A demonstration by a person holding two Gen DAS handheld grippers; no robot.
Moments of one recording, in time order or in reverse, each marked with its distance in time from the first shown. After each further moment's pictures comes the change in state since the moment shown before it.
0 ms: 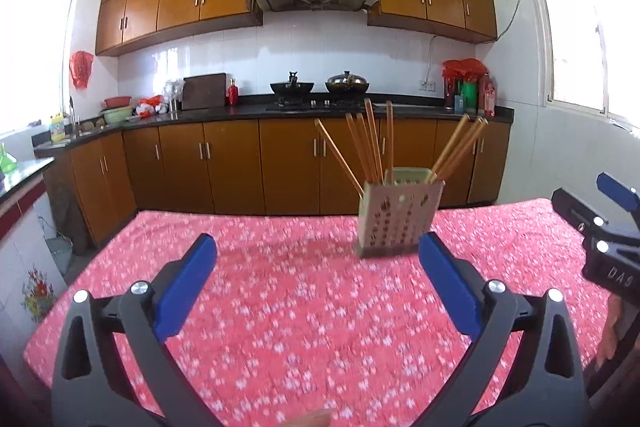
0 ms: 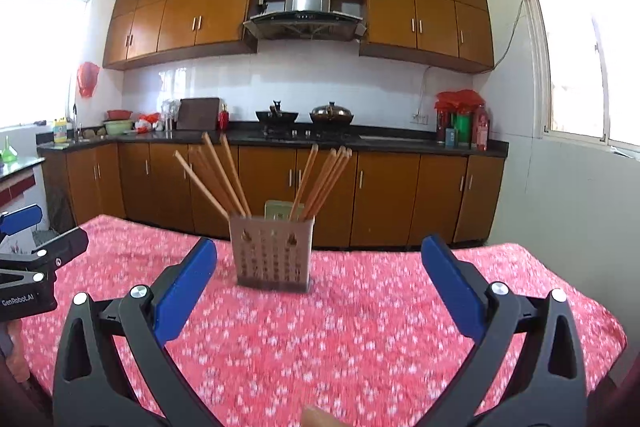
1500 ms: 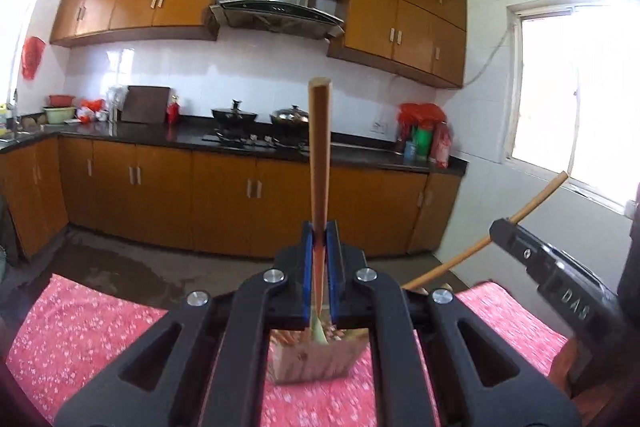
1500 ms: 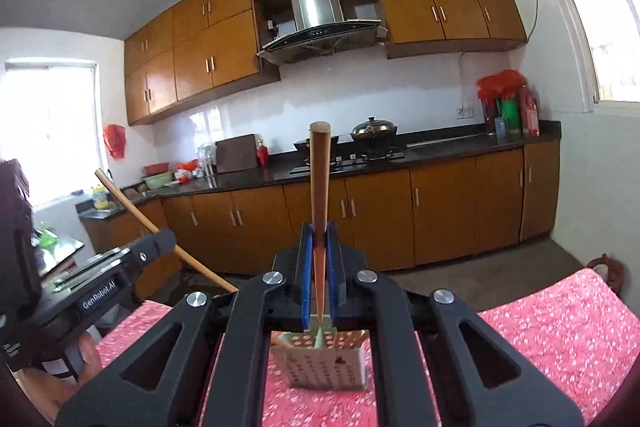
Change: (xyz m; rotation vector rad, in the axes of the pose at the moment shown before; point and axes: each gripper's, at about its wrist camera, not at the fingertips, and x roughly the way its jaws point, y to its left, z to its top) left arm 0.111 -0.049 0.169 -0.096 -0.086 -0.214; right arm 0.116 -0.032 0.132 0.176 -0.024 0.211
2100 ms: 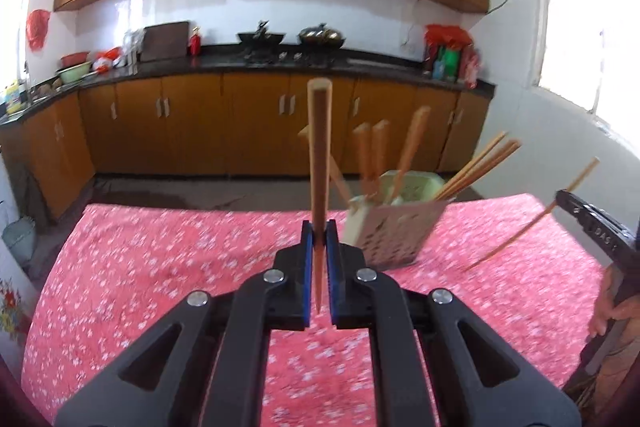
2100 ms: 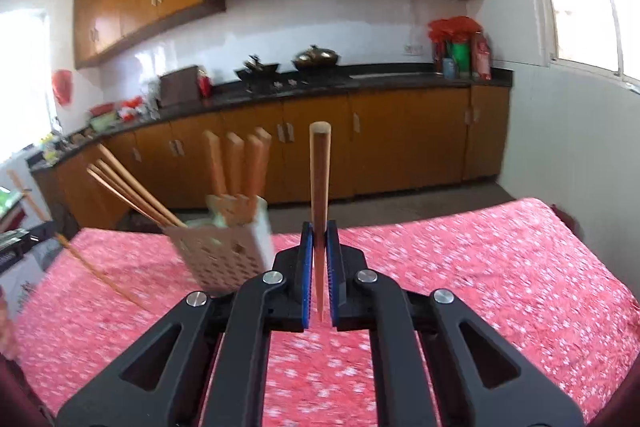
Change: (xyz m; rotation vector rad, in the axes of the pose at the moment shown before) left arm -0.021 0.070 -0.084 0.038 0.279 0.060; right arm -0.020 -0.054 -0.083 0.009 0.222 -0.162
